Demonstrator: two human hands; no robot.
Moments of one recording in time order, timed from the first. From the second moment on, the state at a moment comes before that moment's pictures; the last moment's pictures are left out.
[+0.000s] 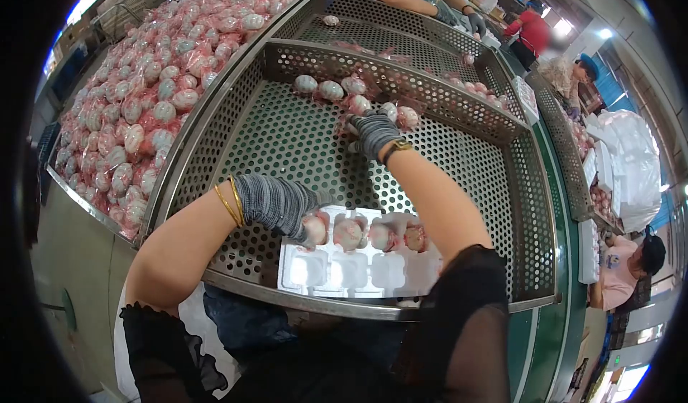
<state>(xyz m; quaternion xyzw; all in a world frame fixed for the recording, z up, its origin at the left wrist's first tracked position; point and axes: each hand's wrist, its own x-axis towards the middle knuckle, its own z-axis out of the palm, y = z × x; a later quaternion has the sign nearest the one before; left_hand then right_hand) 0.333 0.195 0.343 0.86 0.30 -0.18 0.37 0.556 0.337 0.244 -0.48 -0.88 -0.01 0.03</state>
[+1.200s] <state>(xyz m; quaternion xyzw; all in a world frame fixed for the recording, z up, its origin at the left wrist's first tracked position) 0.322 0.214 0.330 0.86 0.34 -0.15 0.35 0.613 0.084 0.396 -0.43 -0.89 0.12 -0.07</state>
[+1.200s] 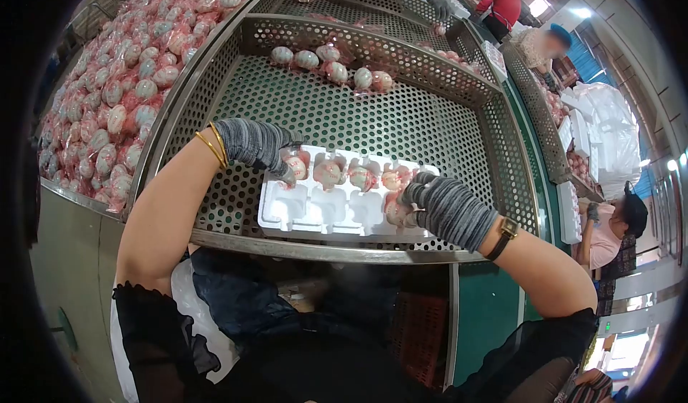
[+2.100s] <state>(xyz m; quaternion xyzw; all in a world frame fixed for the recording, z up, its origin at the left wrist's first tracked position) 0.320 0.216 0.335 0.83 0.33 -0.15 0.42 0.660 0.320 0.277 -0.64 -0.76 0.14 -0.01</state>
